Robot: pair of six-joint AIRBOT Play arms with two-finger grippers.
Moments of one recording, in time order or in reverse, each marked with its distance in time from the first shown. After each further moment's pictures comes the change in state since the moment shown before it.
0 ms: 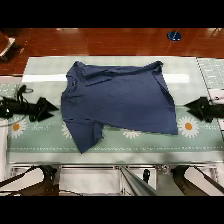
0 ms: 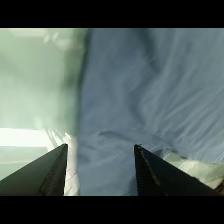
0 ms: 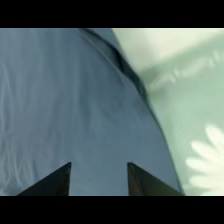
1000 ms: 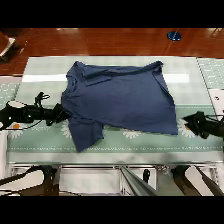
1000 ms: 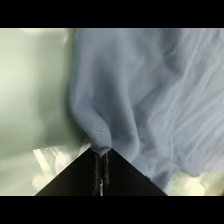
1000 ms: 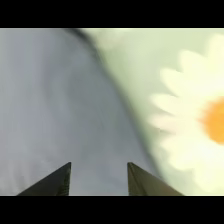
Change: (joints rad) left arm -0.179 -0.069 -0.105 -0.140 0.226 0.072; right arm -0.113 0.123 -0.211 -0.069 -0.028 0.050
